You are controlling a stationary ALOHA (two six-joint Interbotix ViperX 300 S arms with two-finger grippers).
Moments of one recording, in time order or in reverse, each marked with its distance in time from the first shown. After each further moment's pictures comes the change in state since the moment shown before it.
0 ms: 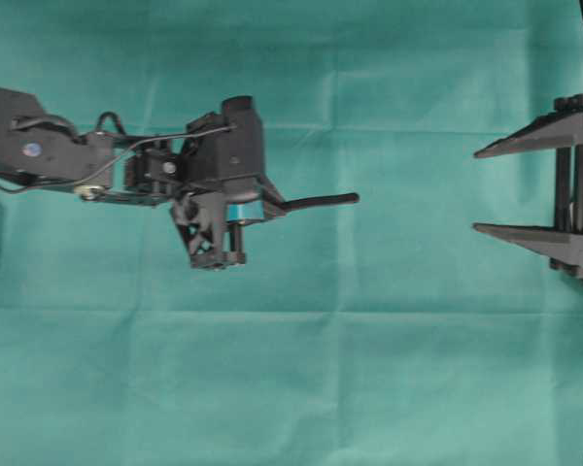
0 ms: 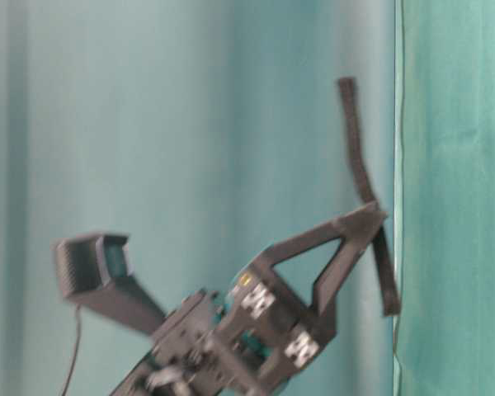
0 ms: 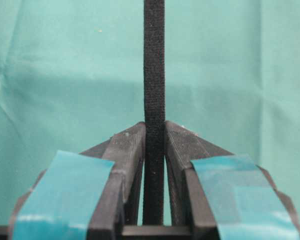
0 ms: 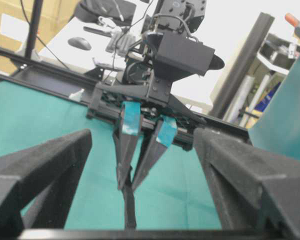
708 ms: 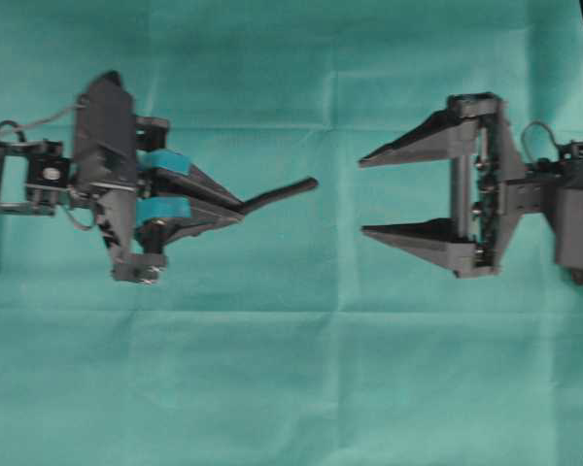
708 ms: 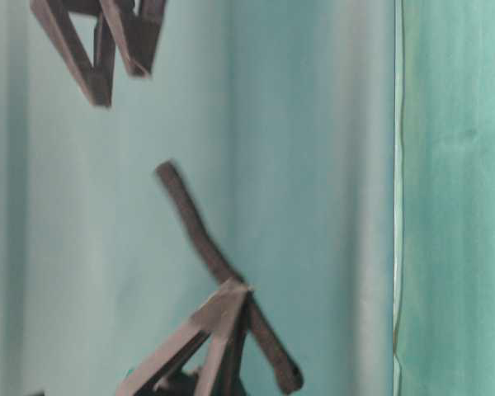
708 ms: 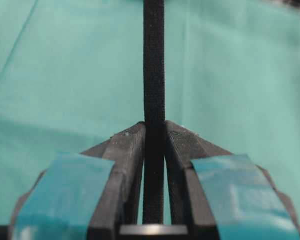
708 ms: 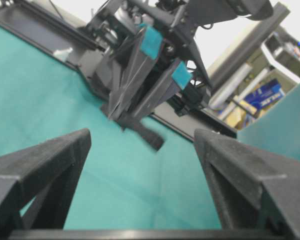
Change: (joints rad) left arm -0.051 -0.290 0.278 -0.002 -0.382 -0.216; right arm -0.002 0.408 -0.272 -0.017 -0.002 -0.258
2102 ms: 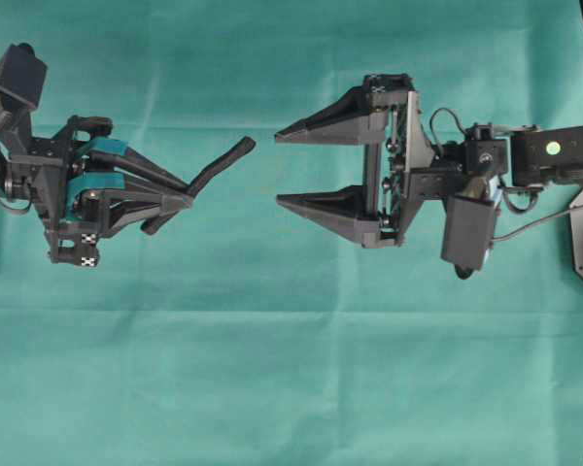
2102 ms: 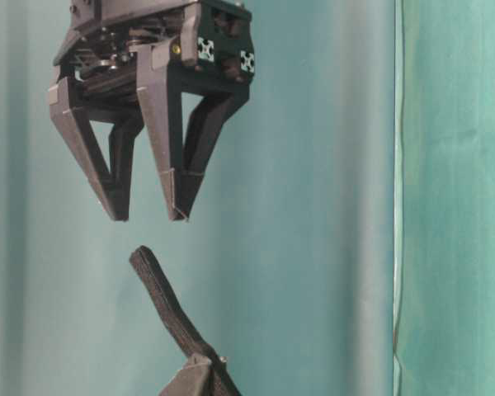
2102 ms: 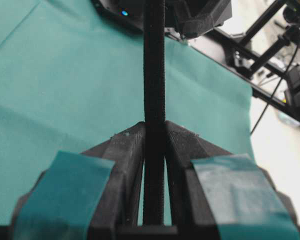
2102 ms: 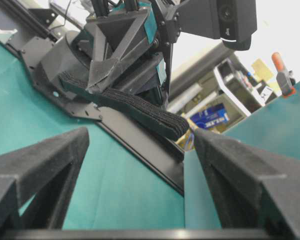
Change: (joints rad) left arm 0.021 -0.156 0.164 -0.015 -0.130 -0.236; right arm -0.077 0.291 -0.153 0.000 -0.207 -0.206
